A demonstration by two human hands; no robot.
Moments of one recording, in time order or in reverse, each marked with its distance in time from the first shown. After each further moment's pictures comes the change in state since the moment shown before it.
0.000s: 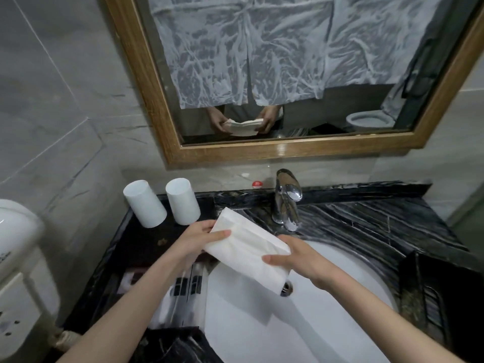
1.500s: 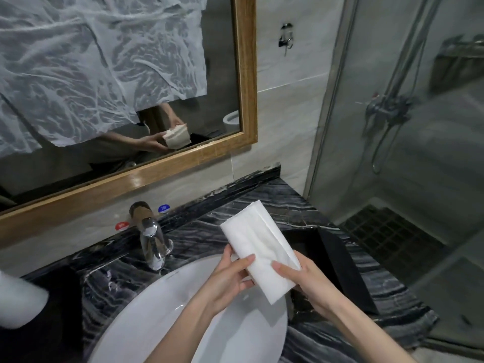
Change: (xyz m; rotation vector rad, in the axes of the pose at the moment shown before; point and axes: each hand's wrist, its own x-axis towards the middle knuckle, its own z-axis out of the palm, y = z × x) left_hand 0.033 -0.012 0.294 -0.312 -0.666 -0.174; right_hand -0.147 0.107 -0.142 0.502 0.593 -0.037
